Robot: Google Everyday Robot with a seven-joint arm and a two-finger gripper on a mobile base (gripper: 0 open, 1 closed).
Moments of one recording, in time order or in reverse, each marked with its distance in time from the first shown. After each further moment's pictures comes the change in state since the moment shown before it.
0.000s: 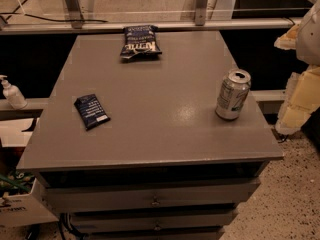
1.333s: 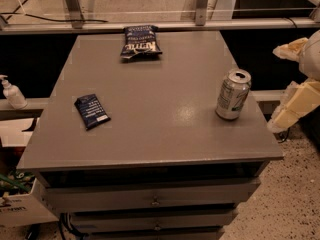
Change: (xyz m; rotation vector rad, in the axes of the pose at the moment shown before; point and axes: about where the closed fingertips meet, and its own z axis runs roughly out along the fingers) arm 0.015 -0.026 0.041 0.032 -0.260 0.050
